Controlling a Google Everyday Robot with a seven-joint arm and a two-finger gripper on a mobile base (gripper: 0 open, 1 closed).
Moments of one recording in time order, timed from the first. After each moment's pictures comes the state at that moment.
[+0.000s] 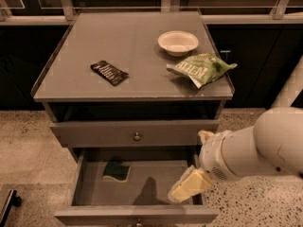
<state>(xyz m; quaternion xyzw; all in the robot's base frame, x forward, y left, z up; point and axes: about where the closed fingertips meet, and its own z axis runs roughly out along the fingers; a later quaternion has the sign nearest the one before) 0.389 -0.103 0.769 -0.46 0.83 0.13 0.28</state>
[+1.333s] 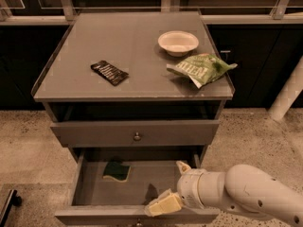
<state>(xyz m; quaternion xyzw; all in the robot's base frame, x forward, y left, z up) 0.396 -0.049 0.627 -0.37 0.83 0.26 0.34</state>
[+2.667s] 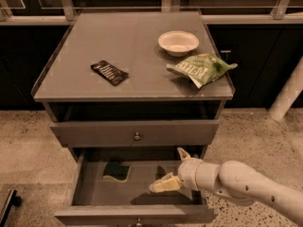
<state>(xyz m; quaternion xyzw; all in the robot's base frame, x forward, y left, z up) 0.490 -0.069 0.556 -0.36 0.79 0.25 0.42</state>
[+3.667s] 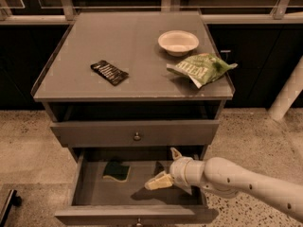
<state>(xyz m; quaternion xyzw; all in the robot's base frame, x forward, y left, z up) 0.516 -0.052 0.512 -0.38 0.80 0.23 0.41</state>
